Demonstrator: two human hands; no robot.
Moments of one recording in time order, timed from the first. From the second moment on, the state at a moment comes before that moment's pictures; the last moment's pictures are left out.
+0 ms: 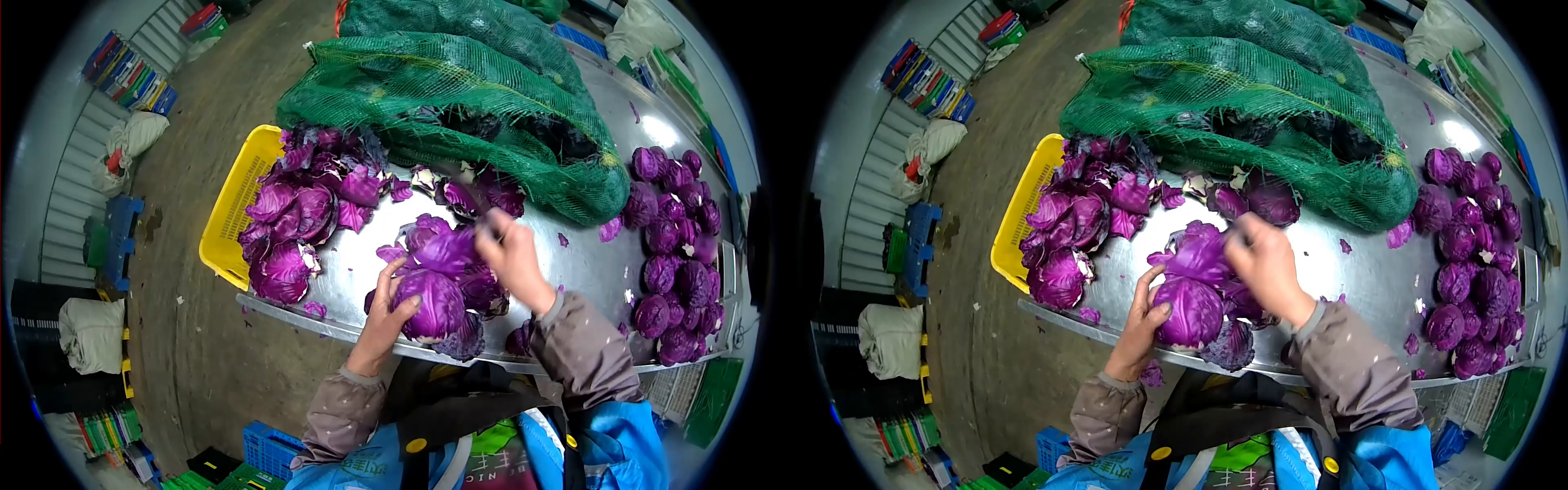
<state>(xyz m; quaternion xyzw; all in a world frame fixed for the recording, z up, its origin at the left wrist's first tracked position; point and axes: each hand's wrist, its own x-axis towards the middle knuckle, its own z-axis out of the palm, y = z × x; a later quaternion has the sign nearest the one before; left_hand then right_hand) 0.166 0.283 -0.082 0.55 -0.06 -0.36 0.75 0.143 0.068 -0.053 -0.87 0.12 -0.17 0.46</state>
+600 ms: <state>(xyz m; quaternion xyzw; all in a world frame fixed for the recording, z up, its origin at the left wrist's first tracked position) 0.176 0.289 -0.123 0.29 0.05 -0.33 0.90 0.109 0.106 -0.024 -0.83 0.14 0.00 0.53</state>
